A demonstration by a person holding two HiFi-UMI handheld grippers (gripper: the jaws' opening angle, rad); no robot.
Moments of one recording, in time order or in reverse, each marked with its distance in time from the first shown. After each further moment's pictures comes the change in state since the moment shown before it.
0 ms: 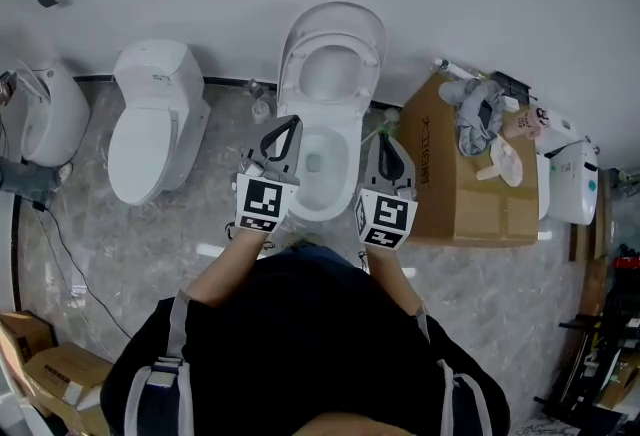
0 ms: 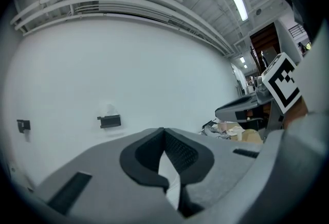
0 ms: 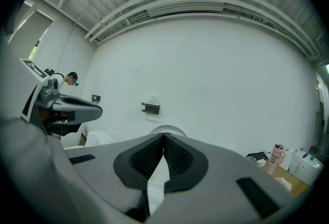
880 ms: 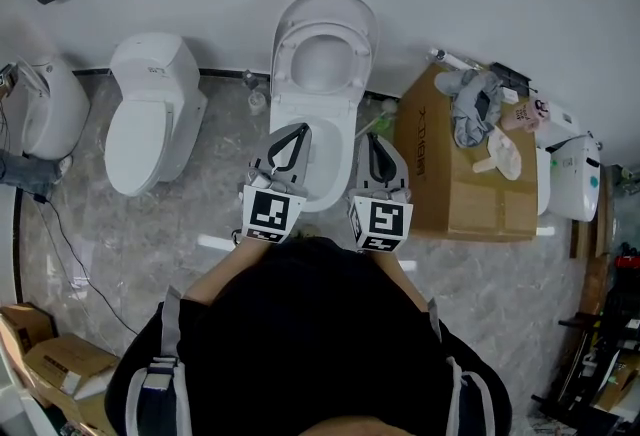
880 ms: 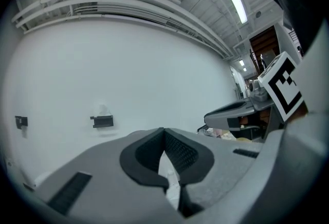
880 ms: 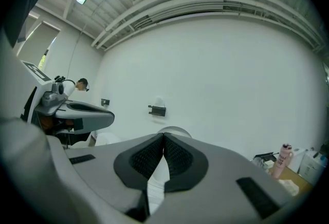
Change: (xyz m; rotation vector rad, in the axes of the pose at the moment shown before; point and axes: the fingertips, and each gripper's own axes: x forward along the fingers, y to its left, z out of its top) left arm 0.001 -0.065 0.016 -0.017 -0.016 -0.013; right arm -0.026 -0.012 0.000 0.007 -0.034 0.109
